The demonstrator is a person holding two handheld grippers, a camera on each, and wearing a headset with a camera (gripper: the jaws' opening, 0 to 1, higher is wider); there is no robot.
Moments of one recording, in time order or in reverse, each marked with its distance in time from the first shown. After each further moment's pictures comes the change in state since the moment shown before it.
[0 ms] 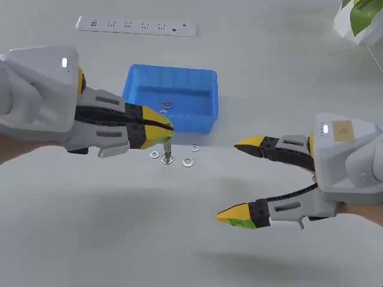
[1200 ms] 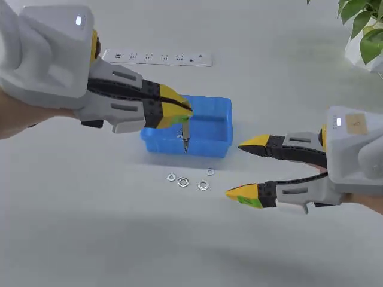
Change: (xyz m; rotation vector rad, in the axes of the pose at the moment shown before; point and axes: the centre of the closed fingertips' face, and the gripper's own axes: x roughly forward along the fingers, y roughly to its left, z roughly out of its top) left arm -0.019 0.030 0.055 0.034 -0.039 0.011; right arm -0.006 -0.022 0.041 -0.087 -0.097 -0.038
